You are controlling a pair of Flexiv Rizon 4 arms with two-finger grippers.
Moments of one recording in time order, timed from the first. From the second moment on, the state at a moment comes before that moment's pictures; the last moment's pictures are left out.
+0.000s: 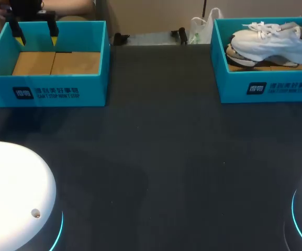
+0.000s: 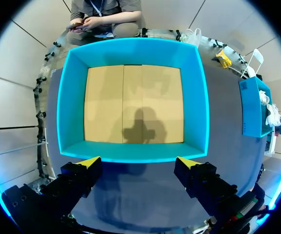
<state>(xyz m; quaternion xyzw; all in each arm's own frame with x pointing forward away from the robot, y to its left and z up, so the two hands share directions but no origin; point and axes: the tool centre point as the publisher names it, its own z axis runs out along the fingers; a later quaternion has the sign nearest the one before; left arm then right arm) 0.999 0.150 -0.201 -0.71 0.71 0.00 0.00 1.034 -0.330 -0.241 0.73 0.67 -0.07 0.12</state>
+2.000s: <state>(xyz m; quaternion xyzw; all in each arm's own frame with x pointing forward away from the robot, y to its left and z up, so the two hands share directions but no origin) 0.999 0.150 -0.201 -0.71 0.71 0.00 0.00 0.937 -0.215 -0.150 0.72 0.68 -0.09 0.12</state>
